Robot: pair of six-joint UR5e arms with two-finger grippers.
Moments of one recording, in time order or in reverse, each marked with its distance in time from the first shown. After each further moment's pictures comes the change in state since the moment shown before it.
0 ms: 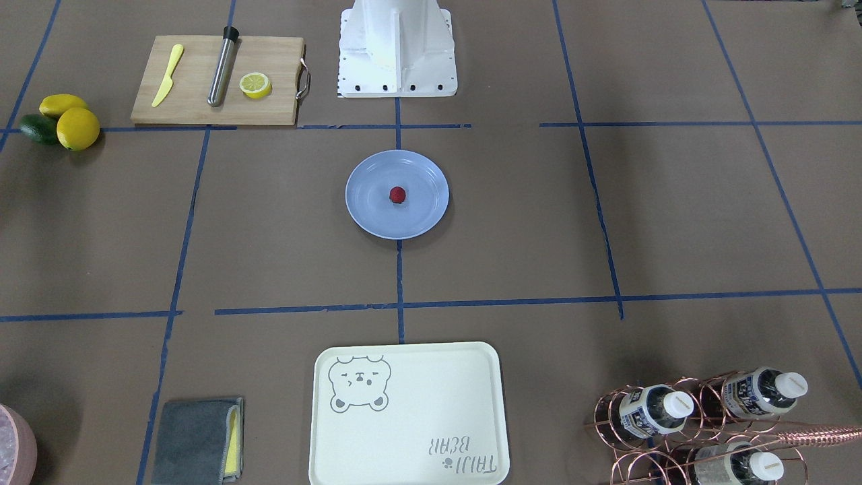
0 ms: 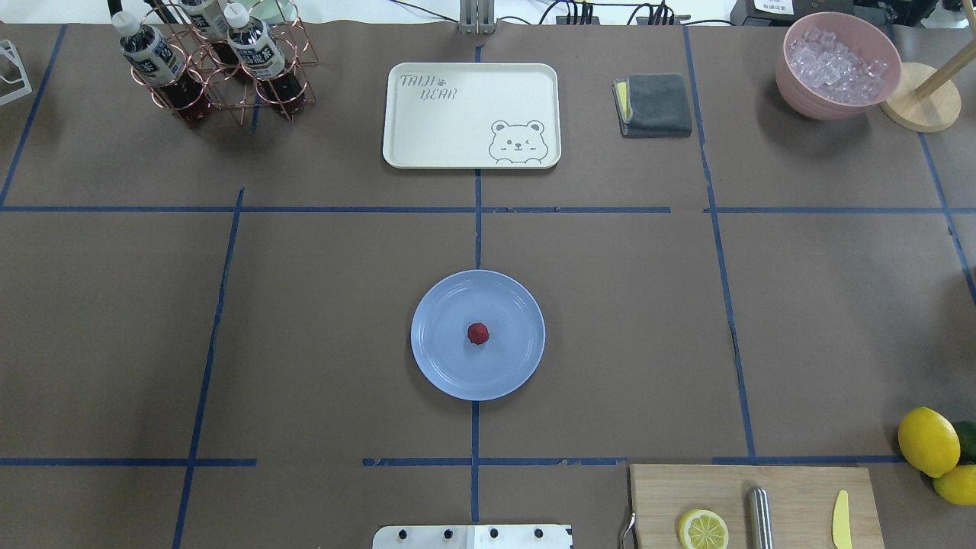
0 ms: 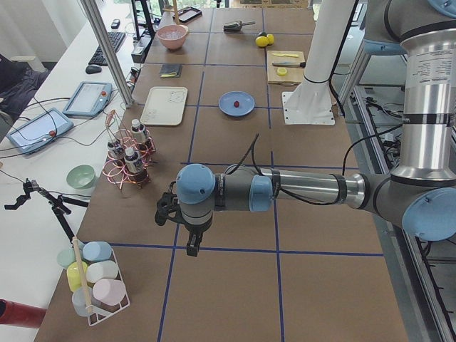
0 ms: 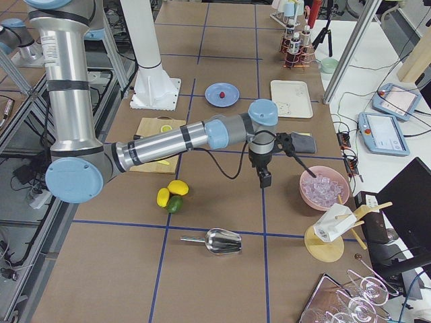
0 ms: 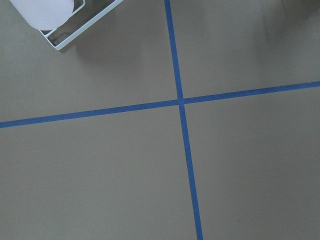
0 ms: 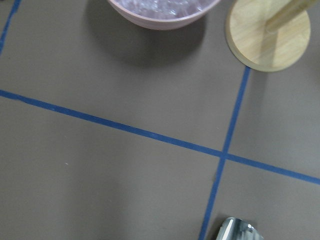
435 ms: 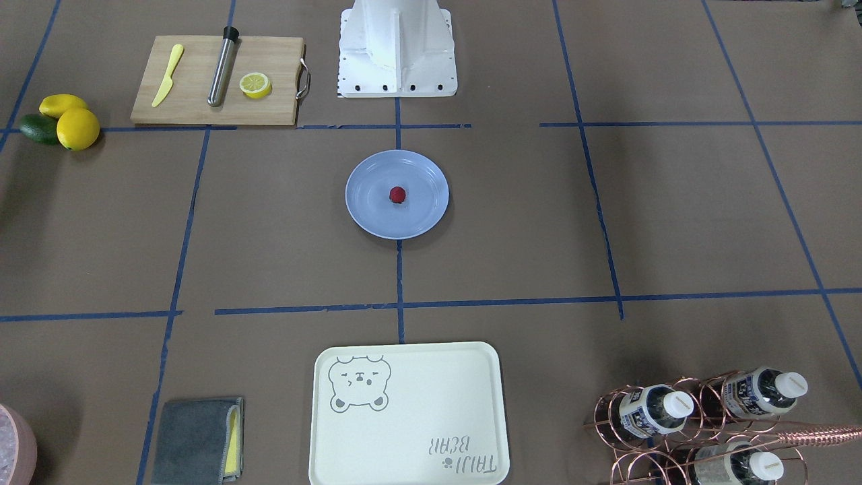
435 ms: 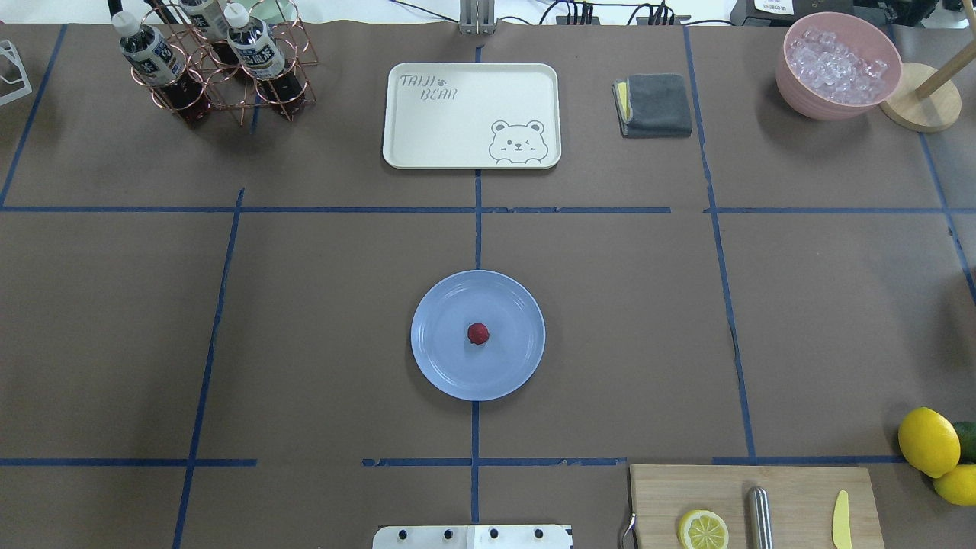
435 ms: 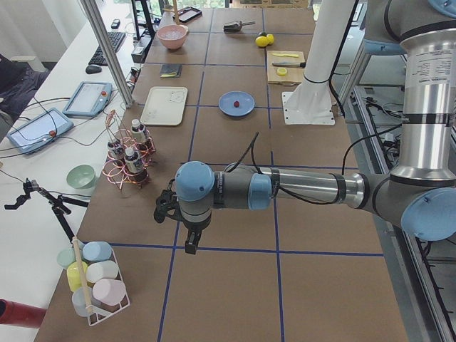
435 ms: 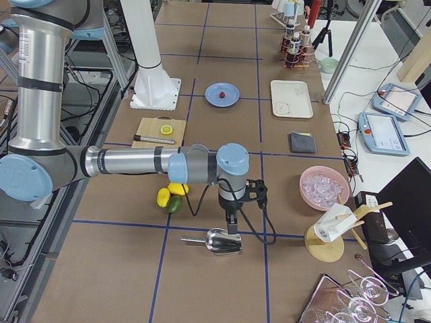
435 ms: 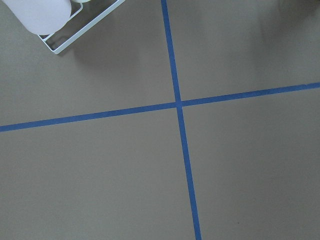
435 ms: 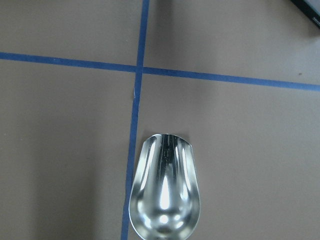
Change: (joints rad) left arm 0.008 -0.006 -0.010 -0.001 -0.001 0.000; right arm 0.103 -0.143 -0.041 0.010 -0.009 -0.020
